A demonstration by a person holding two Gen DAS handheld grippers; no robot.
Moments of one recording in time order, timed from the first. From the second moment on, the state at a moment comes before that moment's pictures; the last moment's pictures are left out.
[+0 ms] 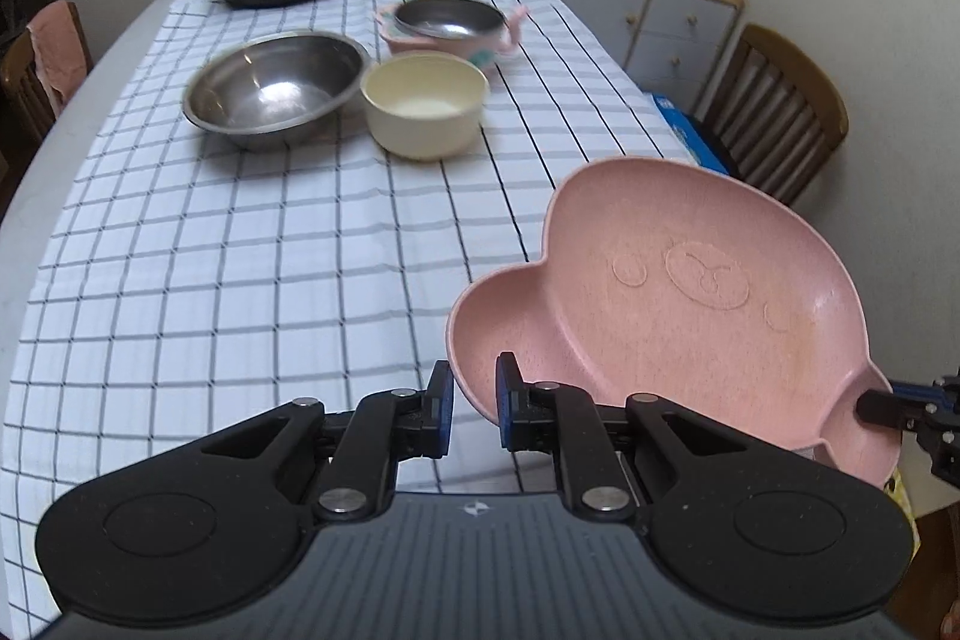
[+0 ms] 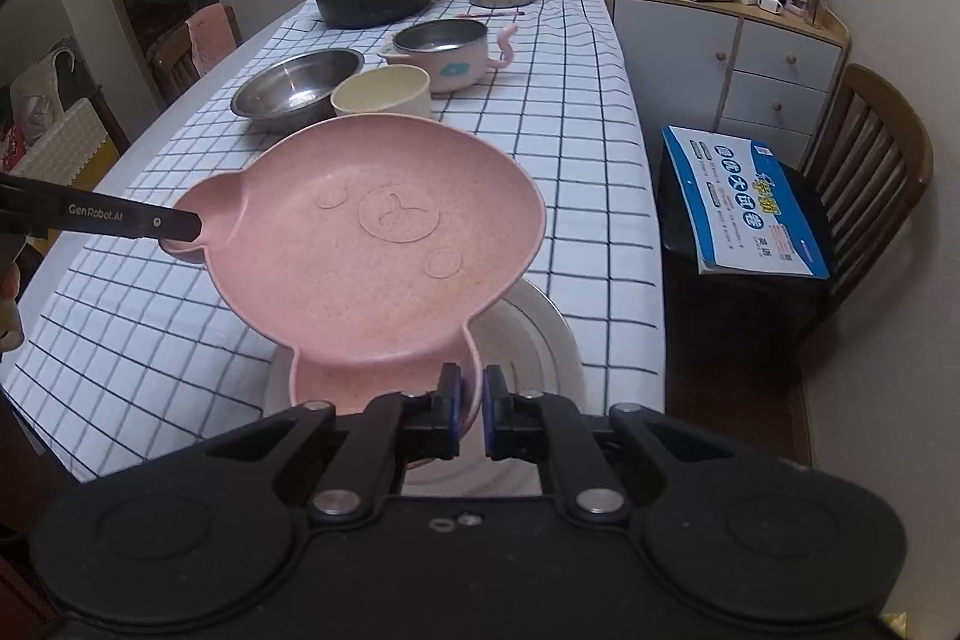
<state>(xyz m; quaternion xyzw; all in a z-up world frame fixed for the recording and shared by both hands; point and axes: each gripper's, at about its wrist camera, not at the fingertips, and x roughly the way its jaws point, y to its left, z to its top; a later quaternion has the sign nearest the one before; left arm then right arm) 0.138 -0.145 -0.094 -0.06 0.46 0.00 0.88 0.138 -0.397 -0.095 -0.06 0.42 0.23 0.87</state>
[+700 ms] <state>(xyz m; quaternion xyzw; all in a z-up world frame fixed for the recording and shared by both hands) 0.114 -0.175 -0.137 -0.04 0.52 -0.02 0.85 0.120 -0.434 -0.146 -0.07 0.46 0.23 0.85</state>
